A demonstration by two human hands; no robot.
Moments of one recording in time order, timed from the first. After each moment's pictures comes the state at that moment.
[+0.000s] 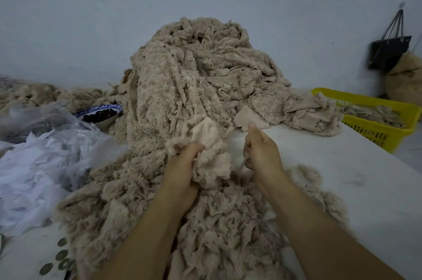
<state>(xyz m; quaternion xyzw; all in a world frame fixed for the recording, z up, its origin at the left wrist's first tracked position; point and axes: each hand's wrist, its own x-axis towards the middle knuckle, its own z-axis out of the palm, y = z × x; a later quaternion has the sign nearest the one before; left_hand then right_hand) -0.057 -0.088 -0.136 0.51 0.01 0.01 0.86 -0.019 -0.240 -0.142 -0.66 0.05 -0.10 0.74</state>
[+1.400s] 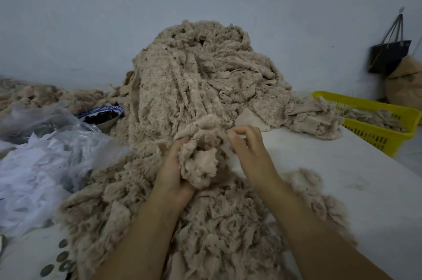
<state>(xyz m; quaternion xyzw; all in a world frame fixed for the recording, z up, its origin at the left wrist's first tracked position) -0.050 -0.073 -0.131 0.42 -0.01 -0.04 0.91 -0.036 -0.234 -0.132 -0.75 -0.16 -0.11 0.63</state>
